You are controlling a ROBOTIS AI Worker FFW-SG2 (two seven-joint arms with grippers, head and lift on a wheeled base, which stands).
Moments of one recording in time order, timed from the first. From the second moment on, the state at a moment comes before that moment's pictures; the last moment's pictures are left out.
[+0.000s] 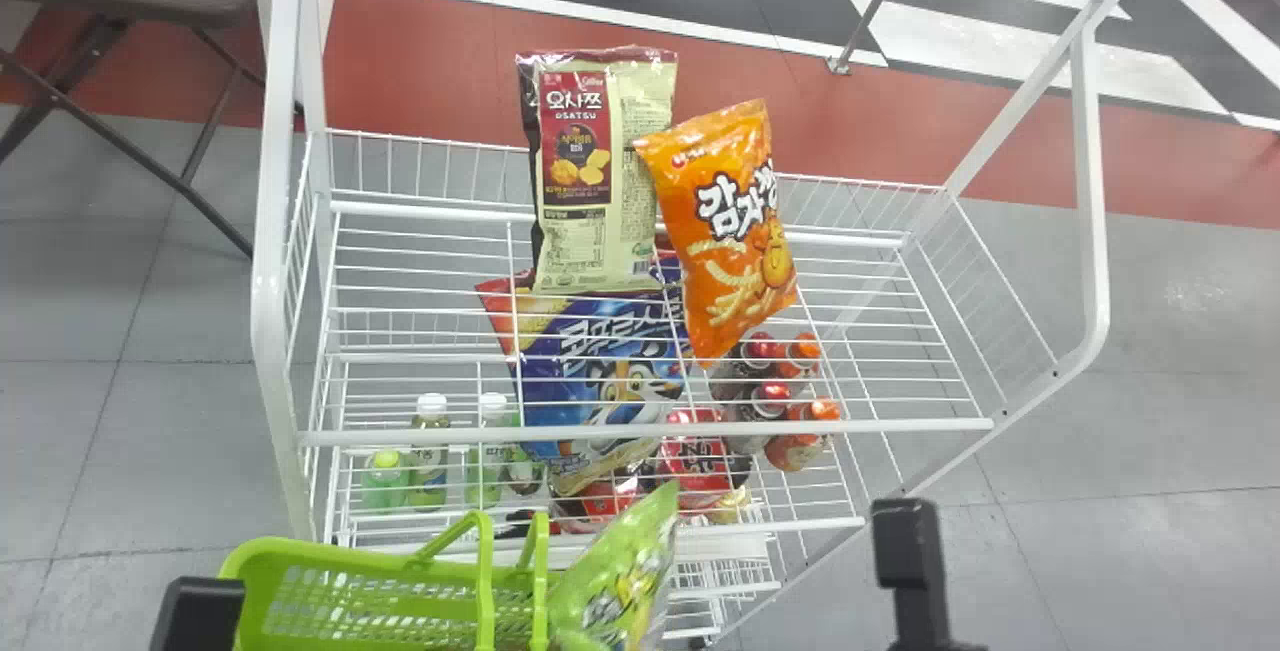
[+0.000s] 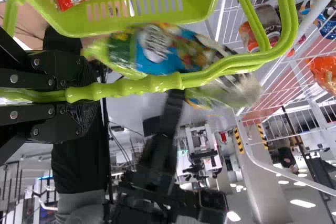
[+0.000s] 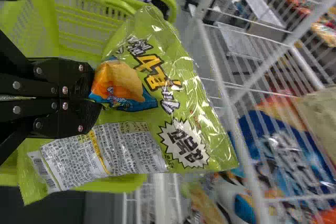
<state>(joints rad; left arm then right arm) 0.57 0.00 -0.06 -2.37 0.53 1.57 -0.64 0.71 -0.09 -0.38 -2.51 -0.66 1.46 0.40</state>
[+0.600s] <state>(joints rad) 0.58 0.00 -0.09 -2.37 0.52 1.57 -0.64 0.71 -0.09 -0.23 -2.34 -0.70 1.43 0.40</state>
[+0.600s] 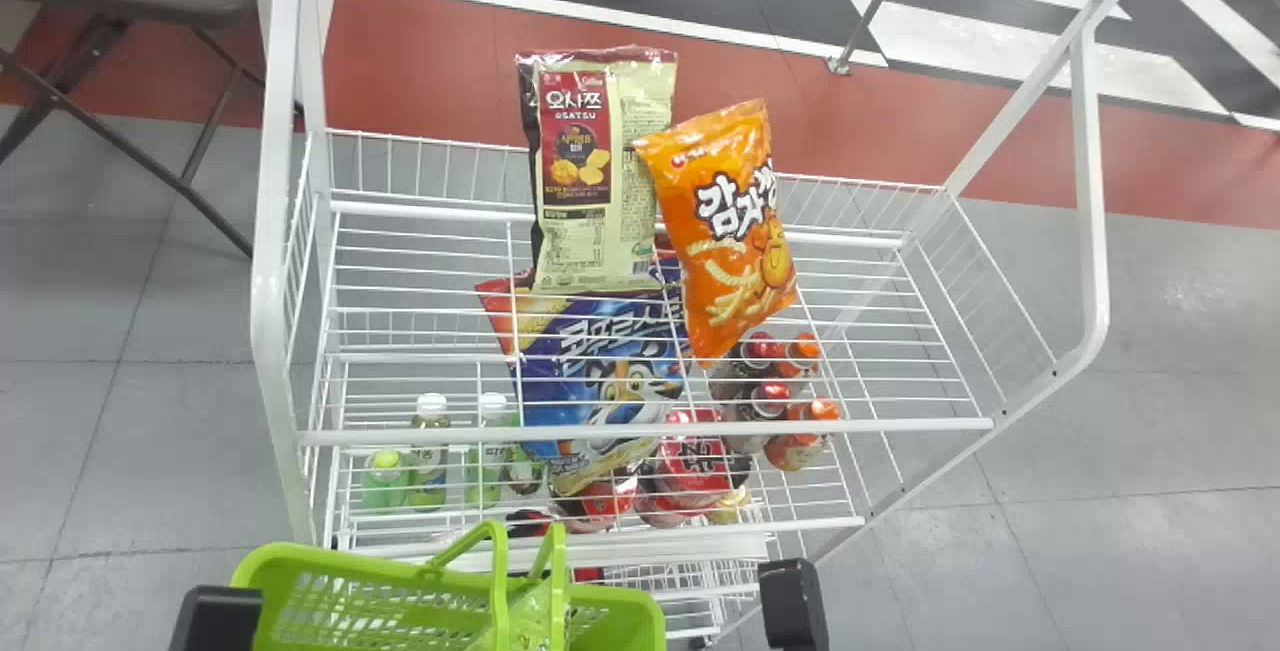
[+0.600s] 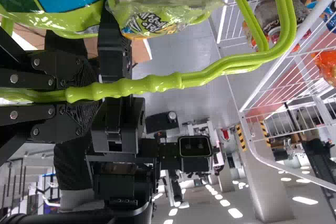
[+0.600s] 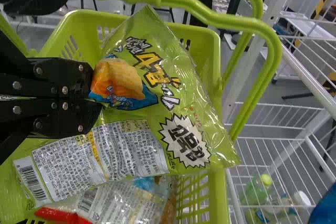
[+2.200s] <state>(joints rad) 0.67 0.00 -0.14 -2.43 0.46 1.55 -0.64 0.72 -0.04 -0.56 -2.43 -0.75 1.03 0.41</state>
